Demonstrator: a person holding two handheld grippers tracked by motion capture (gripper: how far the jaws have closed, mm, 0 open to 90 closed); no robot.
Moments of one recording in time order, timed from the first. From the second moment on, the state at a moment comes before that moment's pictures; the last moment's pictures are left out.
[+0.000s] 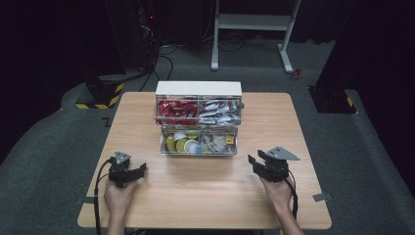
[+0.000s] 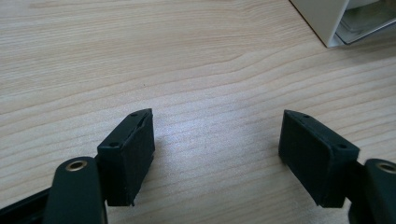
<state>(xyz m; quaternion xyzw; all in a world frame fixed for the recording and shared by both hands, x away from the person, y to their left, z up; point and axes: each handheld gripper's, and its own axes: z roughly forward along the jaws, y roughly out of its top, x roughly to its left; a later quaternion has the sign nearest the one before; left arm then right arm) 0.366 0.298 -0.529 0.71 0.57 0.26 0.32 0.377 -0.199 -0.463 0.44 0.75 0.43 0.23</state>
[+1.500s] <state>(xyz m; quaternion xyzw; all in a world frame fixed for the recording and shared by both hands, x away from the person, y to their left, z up) 0.366 0.298 -0.529 0.71 0.57 0.25 0.32 0.388 -0.159 -0.412 0.37 0.78 0.47 0.19</state>
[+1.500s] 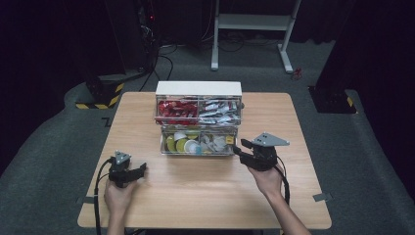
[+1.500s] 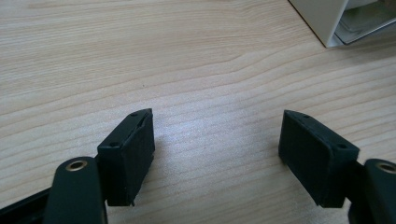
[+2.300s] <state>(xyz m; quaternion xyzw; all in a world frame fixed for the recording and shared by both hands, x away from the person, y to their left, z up) 0.366 0.298 -0.529 0.71 0.57 0.25 0.32 0.395 -0.148 -0.392 0.35 0.78 0.49 0.18</state>
